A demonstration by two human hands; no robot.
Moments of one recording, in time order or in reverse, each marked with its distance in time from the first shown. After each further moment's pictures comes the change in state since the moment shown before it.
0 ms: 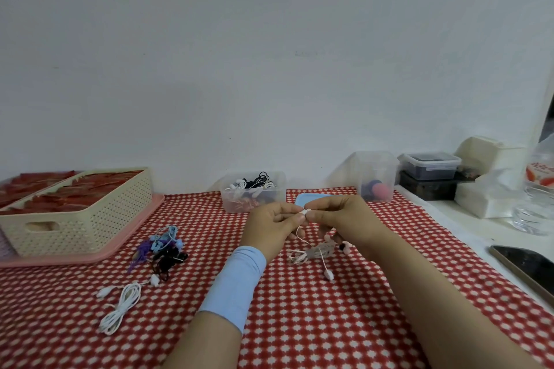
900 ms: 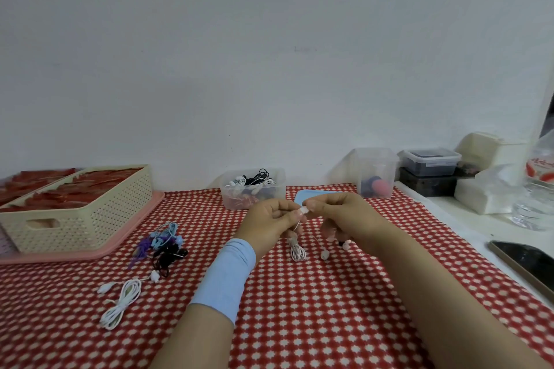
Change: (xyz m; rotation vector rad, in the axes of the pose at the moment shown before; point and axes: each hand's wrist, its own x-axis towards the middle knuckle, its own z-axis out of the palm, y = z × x) left_hand 0.000 0.002 -0.010 -0.078 -0.109 -0.077; right_hand 0.002 -0.002 -0.005 0.033 -0.110 0.116
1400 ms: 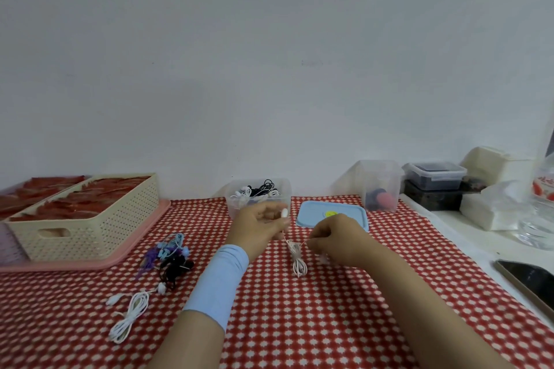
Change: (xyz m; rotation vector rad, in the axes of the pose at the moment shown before) left_hand 0.006 0.010 -0.024 0.075 0.177 0.023; right_hand 0.014 0.002 0.015 -0.681 0.032 -0.008
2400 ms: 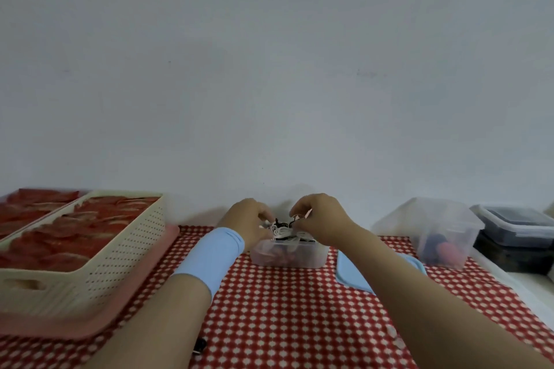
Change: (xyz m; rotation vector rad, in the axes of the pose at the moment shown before) left_hand 0.150 -0.020 -0.092 0.852 -0.104 -0.028; right_hand 0.188 -0.067 0.017 -0.096 0.066 -0.179
